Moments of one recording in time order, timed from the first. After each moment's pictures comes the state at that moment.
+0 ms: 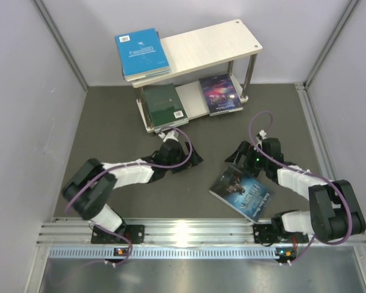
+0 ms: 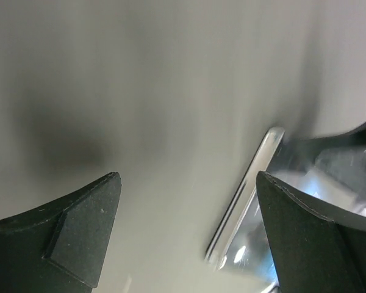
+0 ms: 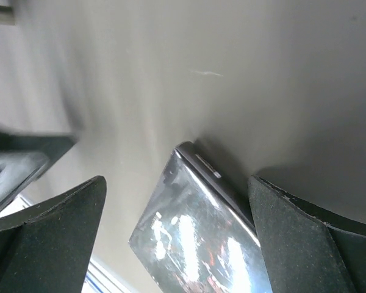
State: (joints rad) left arm -0.72 1.62 0.72 0.27 0.03 -0.99; right arm 0.21 1.29 0.44 0.10 -0.41 0.71
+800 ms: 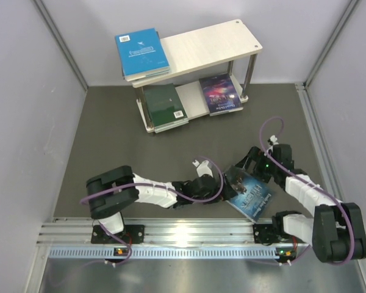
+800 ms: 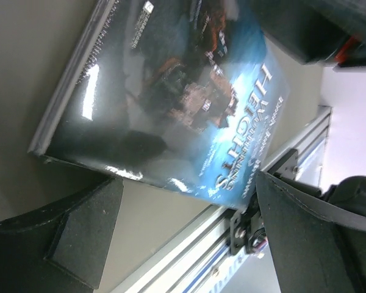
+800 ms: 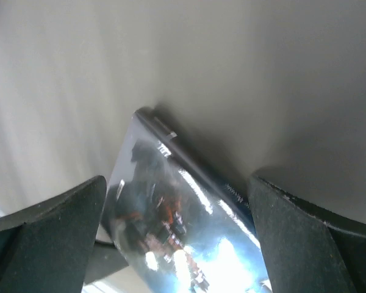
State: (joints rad) left arm -1.23 1.71 0.74 0.37 -0.16 -1.27; right arm 0.08 1.12 0.39 -0.12 -0.37 0.59
